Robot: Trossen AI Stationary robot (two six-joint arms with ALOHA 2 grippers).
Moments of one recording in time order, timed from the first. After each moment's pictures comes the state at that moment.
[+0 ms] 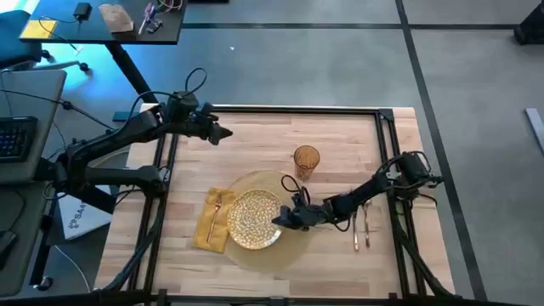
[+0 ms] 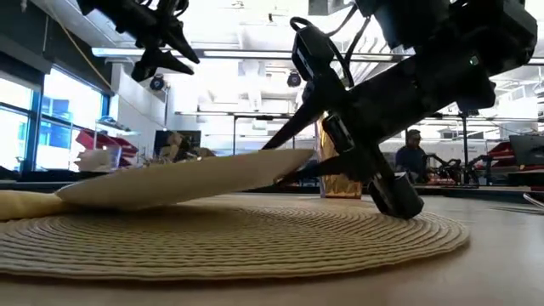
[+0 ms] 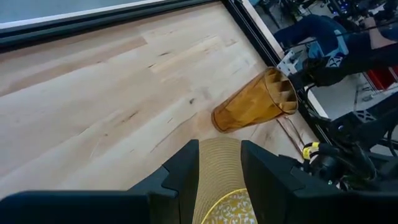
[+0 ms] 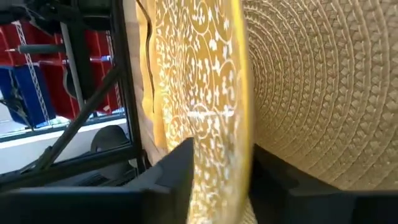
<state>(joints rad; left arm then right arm) 0.57 1.00 0.92 -0.53 0.26 -0.57 0.34 1.96 0.81 0.64 0.23 1.74</state>
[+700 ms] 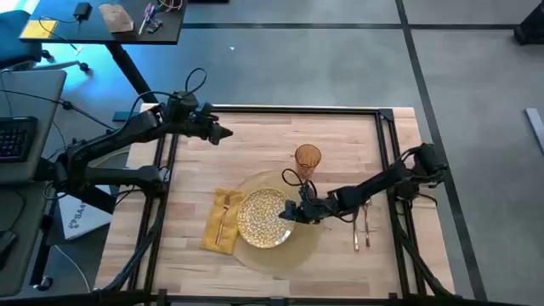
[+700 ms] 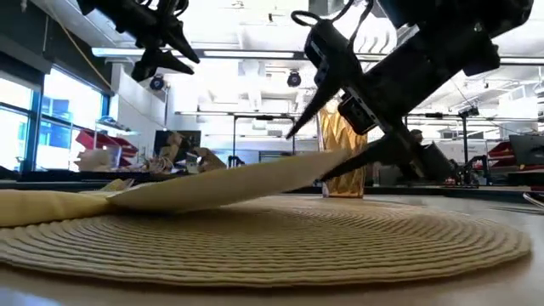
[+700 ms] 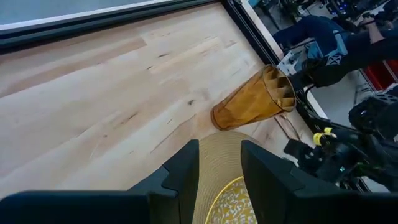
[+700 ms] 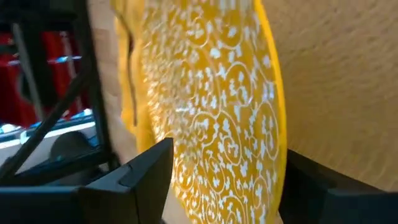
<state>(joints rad) 0.57 1.00 0.92 -0.53 0.26 -0.57 0.29 1.76 0.81 0.27 0.14 1.74</state>
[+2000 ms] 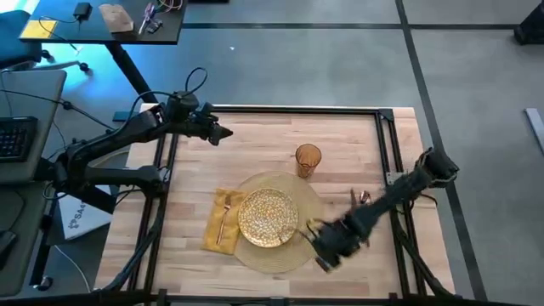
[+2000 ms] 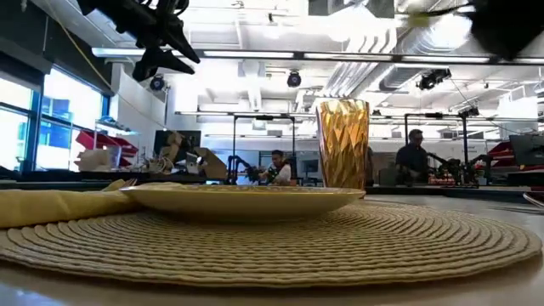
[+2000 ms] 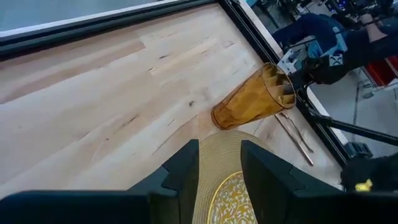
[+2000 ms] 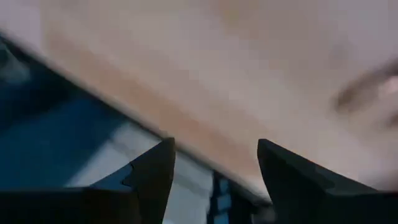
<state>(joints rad) 0.57 1.00 0.92 -0.52 0.26 -0.55 0.62 1.72 1.18 -0.77 -0.48 1.59</state>
